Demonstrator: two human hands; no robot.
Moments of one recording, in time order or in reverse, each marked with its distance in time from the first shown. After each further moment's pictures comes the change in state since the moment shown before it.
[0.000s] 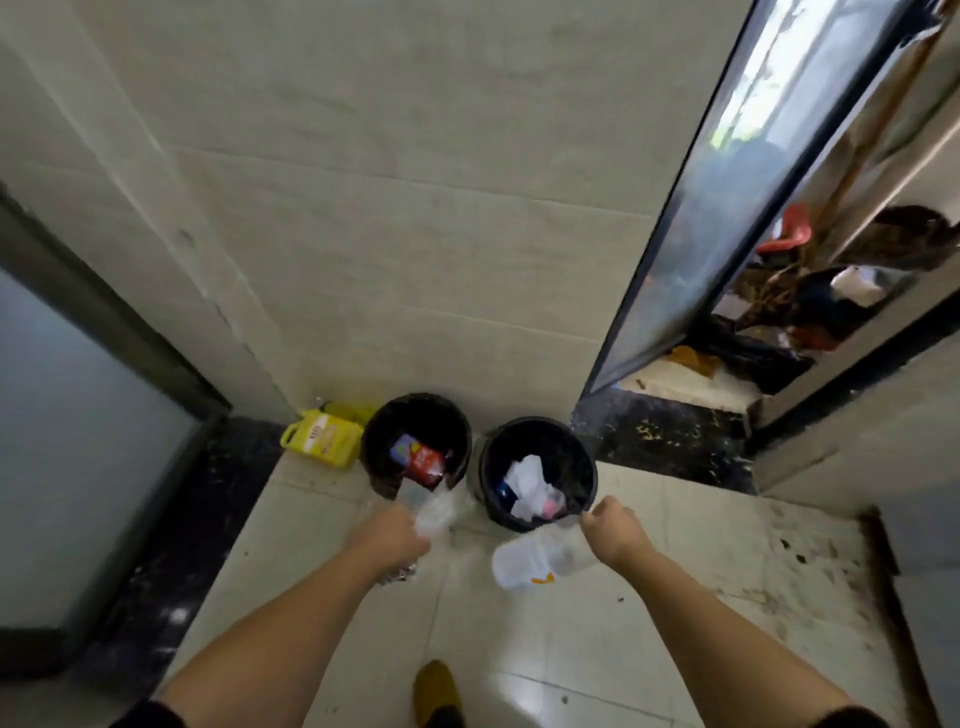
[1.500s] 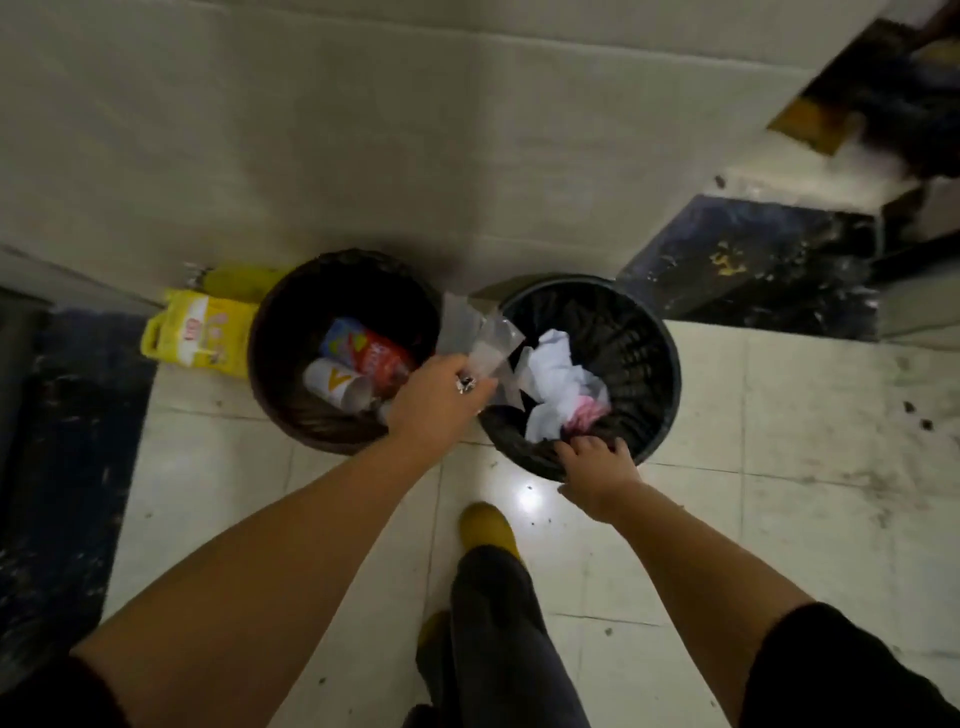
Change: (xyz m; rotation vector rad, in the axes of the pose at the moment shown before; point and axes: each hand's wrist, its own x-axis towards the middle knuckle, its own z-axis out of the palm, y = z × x) left_hand 0.399 0.027 0.106 -0.188 0.132 0.210; right_hand 0.330 0.037 0.218 -0.788 -0.404 -0.306
